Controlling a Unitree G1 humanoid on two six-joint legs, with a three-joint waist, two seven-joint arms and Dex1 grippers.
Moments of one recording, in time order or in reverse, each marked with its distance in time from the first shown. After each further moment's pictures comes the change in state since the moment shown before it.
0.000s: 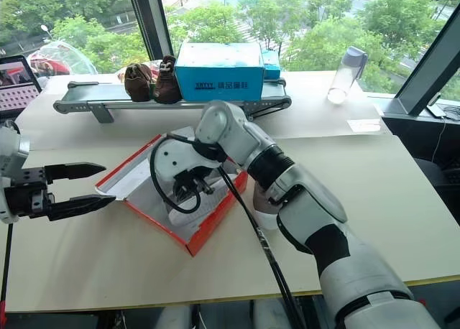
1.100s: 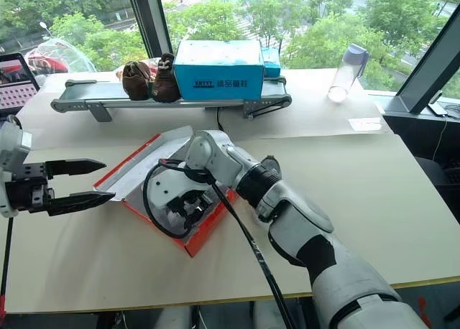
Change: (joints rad) left arm -0.014 0.030 -0.012 0.038 0.022 -0.013 -0.026; right arm 0.114 0.141 0.085 0.116 -0.219 -0.069 -0.094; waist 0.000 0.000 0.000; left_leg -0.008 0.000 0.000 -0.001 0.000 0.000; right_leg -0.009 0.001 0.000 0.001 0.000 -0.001
